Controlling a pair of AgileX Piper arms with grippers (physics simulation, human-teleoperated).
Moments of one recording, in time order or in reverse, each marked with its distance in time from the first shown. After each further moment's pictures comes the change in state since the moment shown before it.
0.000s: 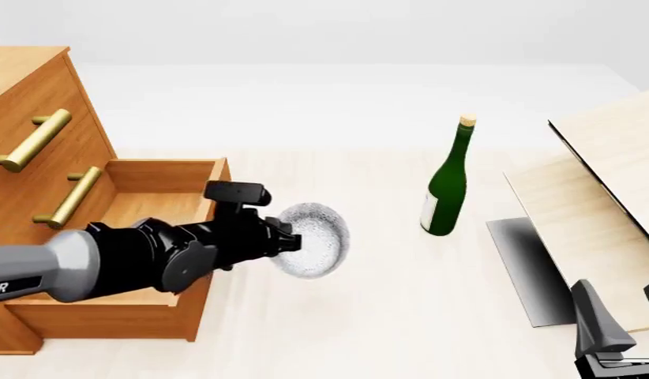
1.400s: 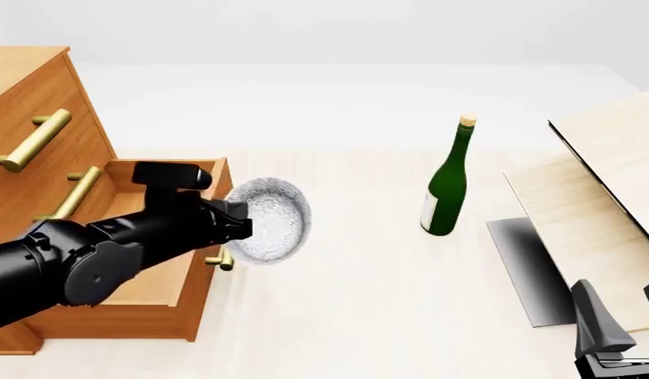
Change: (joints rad) left arm 0.088 -0.314 0.100 0.100 0.055; right arm 0.000 0.000 0.000 0.000 0.000
